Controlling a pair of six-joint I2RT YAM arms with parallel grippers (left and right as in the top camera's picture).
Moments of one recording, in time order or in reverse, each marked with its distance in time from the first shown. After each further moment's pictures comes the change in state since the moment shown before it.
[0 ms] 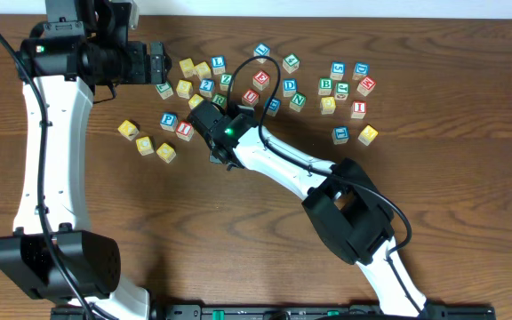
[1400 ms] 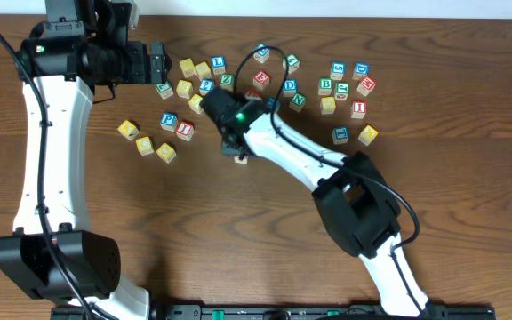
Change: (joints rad) left arm 0.000 0.000 0.000 0.000 0.000 0.000; right arm -0.069 0.000 0.051 -0.082 -0.023 -0.127
